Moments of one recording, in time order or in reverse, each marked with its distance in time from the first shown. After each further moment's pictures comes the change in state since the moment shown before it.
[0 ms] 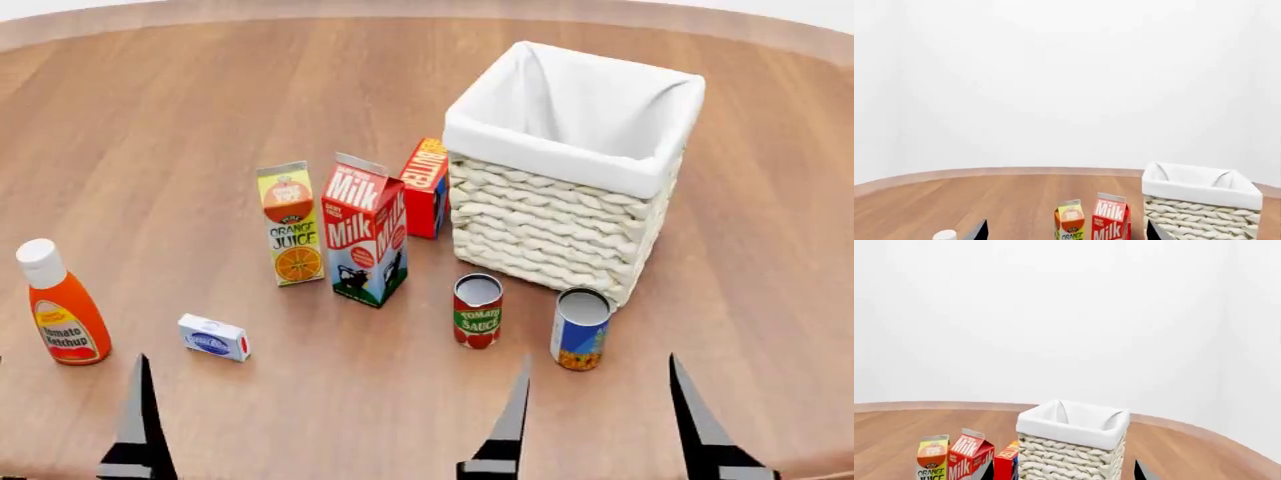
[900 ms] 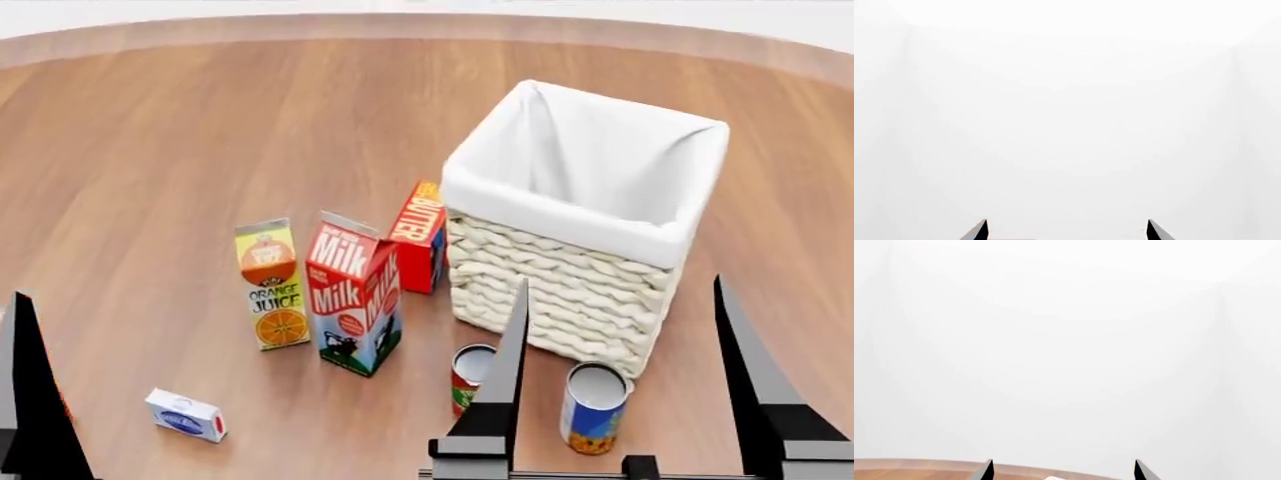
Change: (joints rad) left arm 0.001 -0.074 -0.018 0.457 -0.090 -0.214 -0.095; right arm 0.084 0.052 -0.070 -0.443 -0.049 0.344 0.052
